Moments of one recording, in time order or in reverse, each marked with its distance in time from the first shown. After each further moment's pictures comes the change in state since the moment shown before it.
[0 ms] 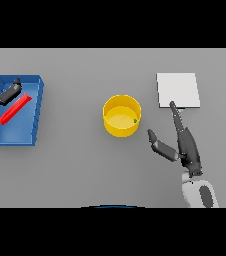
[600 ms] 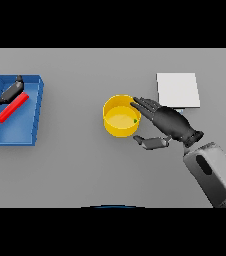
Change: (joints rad) left arm -0.013 -0.008 -0.012 -0.012 -0.007 0.010 -0.015; right arm -0.387 -0.323 0.228 0.155 0.304 0.323 -0.009
